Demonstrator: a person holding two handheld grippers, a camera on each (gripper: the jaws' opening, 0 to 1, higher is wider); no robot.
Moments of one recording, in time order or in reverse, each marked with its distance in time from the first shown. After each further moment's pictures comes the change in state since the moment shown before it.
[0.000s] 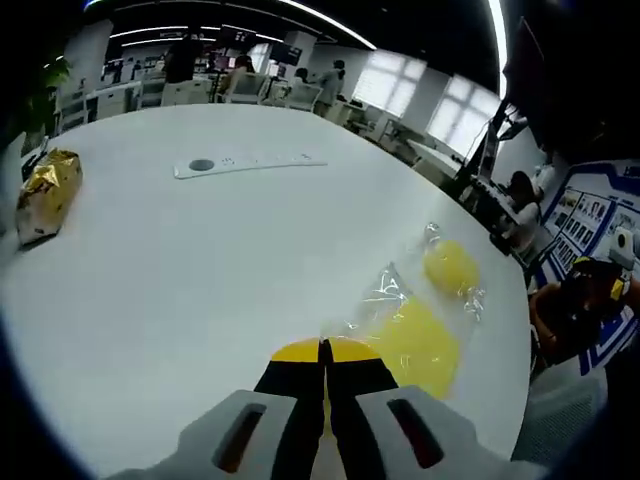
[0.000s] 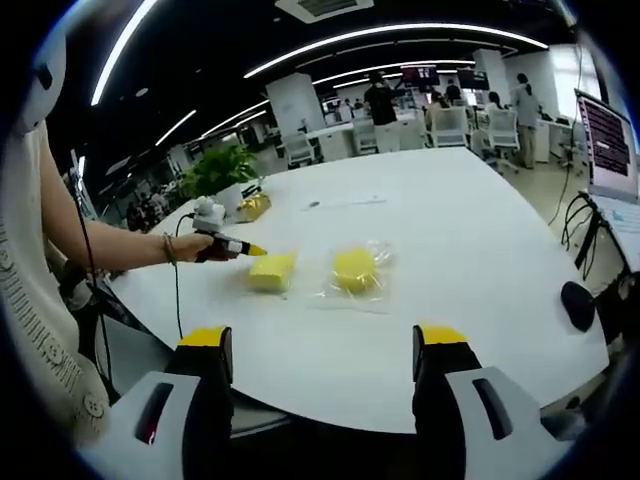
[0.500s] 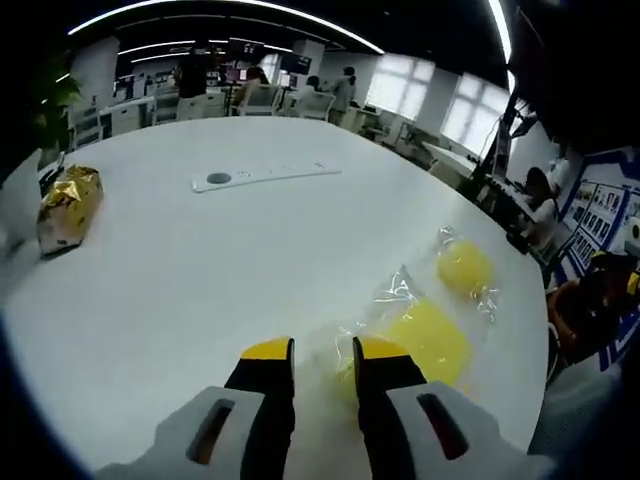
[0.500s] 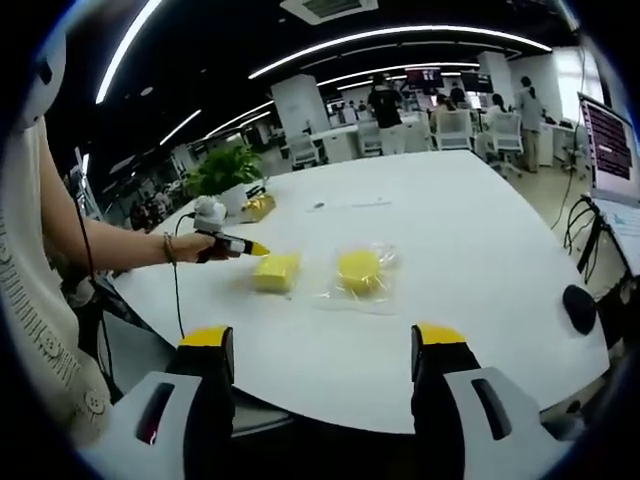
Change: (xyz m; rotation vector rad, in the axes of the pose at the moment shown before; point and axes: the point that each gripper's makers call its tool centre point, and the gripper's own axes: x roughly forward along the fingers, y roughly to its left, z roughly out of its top) left arm -0.021 -0.002 0.008 0.062 -0.039 0.110; right arm -0.001 0.007 0.003 -0.018 -0.018 0.022
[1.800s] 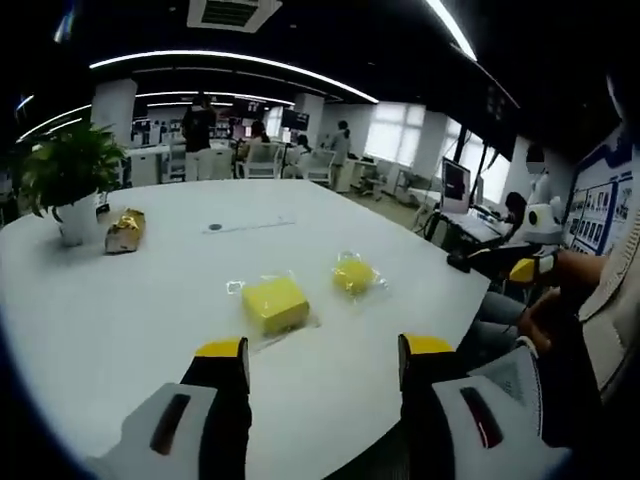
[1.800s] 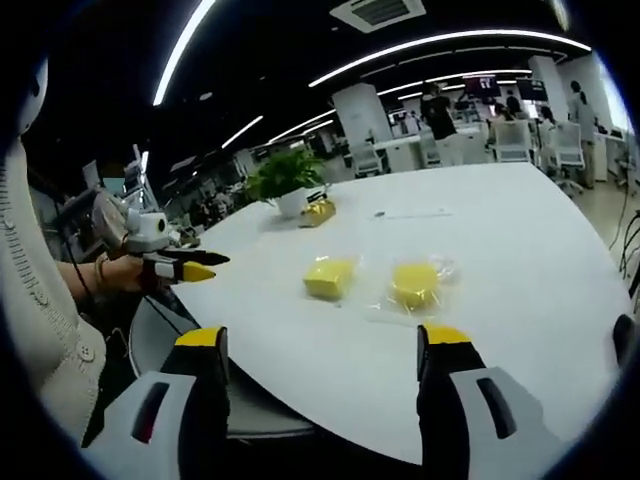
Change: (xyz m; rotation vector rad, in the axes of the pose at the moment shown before) left arm -0.190 -0.143 -0.052 -0.009 -0.245 0.033; right arm 0.012 0.028 -0.014 -0.068 -0.031 0.285
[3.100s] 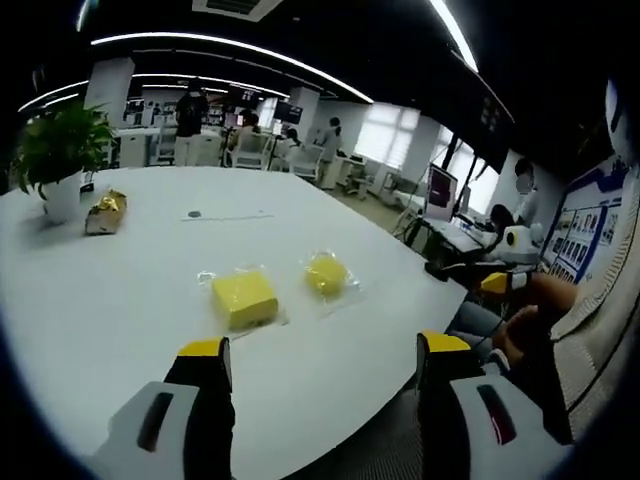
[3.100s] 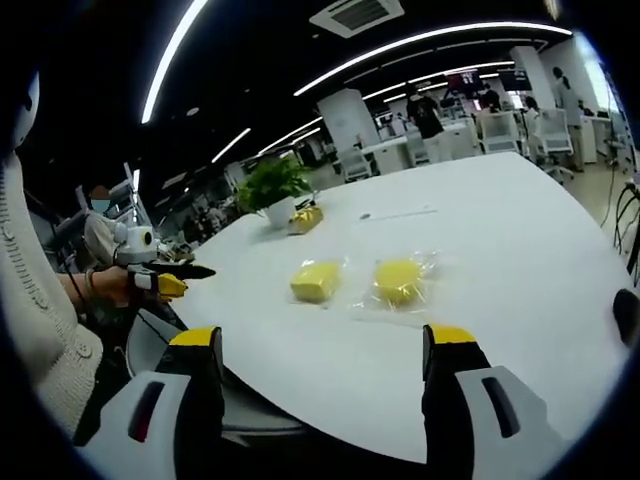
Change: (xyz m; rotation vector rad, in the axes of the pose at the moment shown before) left arm 0.015 -0.031 0.011 -0.141 -0.003 -0.102; right arm -0.014 -0.028 0.000 0.082 -0.058 -0.032
